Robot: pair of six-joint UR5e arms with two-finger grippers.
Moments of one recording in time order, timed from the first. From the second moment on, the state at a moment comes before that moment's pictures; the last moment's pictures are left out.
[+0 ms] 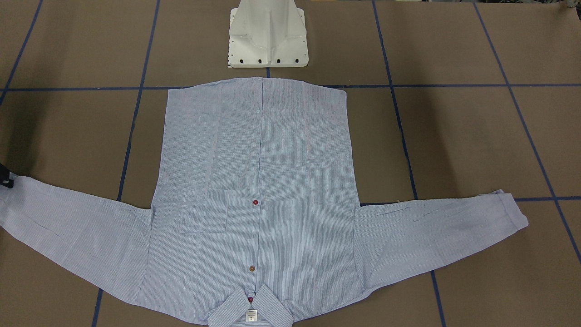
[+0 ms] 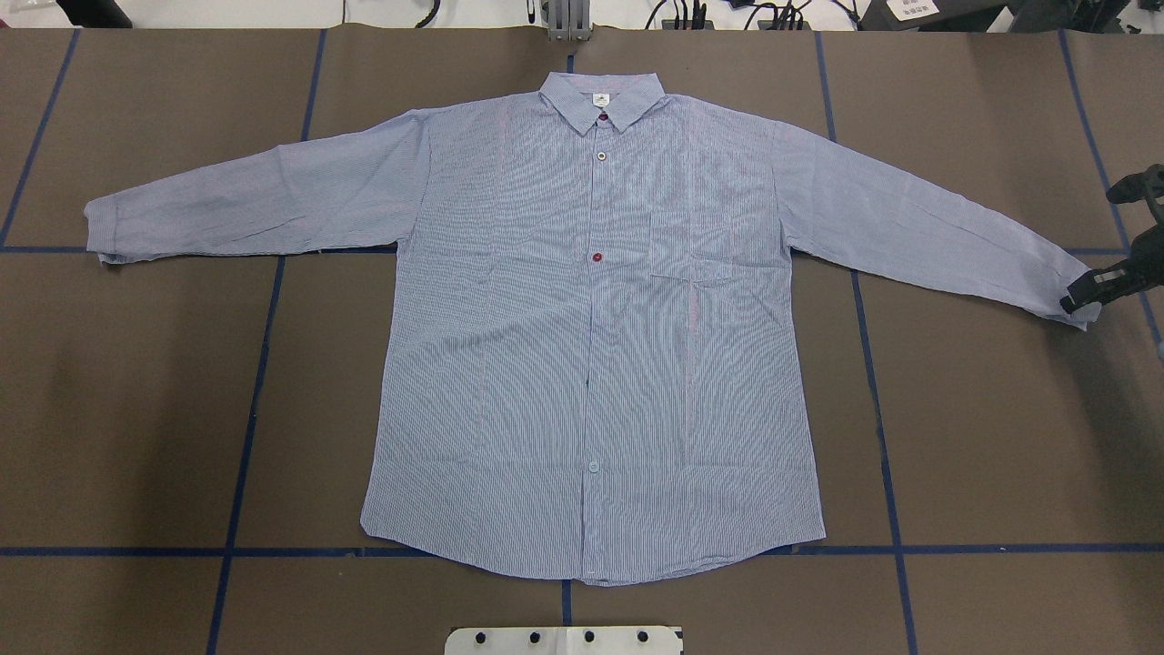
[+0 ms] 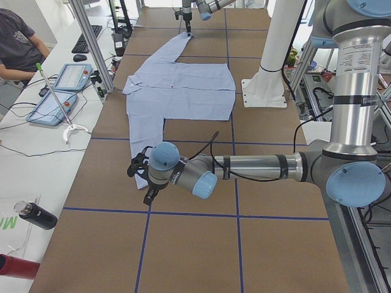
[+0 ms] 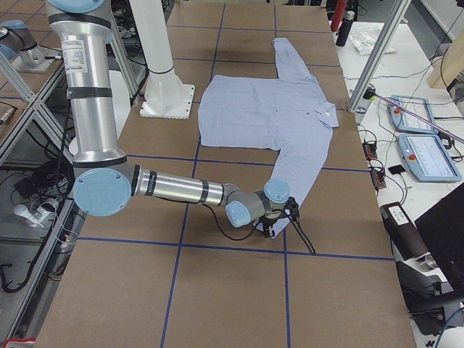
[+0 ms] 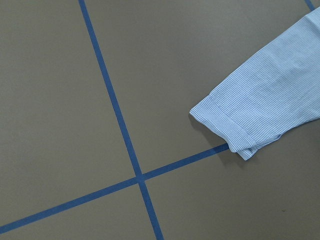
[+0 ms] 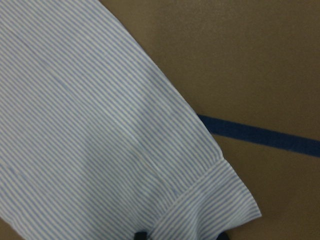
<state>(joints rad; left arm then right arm) -1.51 -1.56 -1.53 -2.10 -2.40 -0.03 1.18 -1.48 1.26 -0.99 2.32 0.32</state>
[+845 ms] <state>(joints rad) -1.51 -1.56 -1.53 -2.10 -2.40 -0.03 1.25 -1.46 1.33 -1.05 2.36 0.31</state>
